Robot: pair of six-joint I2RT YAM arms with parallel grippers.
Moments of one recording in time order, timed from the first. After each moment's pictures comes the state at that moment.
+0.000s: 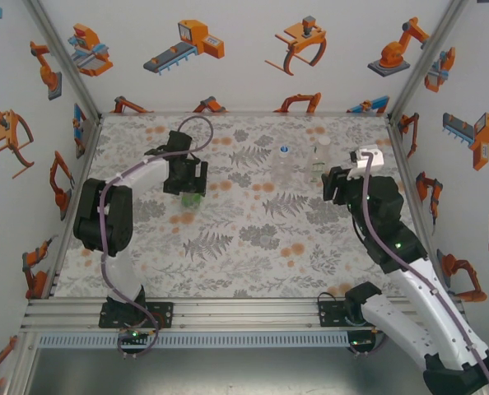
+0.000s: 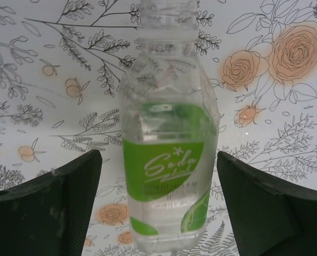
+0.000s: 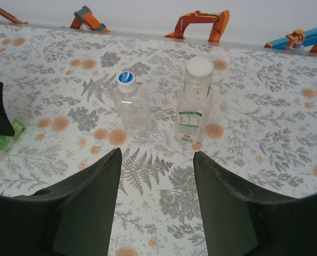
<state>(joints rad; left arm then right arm) -0.37 1.88 1.30 -0.55 0.00 -0.20 0.45 0.70 0.84 -0.32 0.21 0.08</state>
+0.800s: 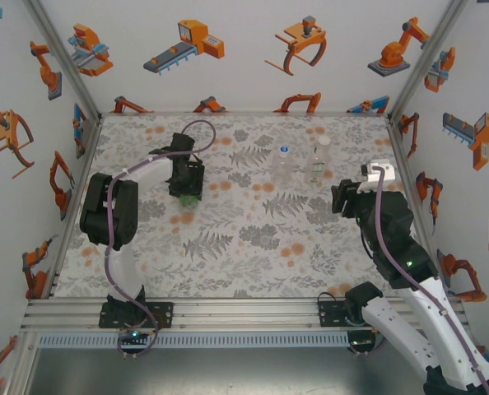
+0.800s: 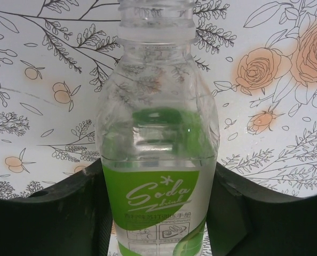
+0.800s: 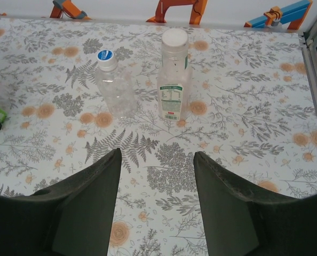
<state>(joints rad) -0.37 1.94 1.32 -0.58 0.00 -0.19 0.45 0.58 0.81 -0.44 0.26 0.09</state>
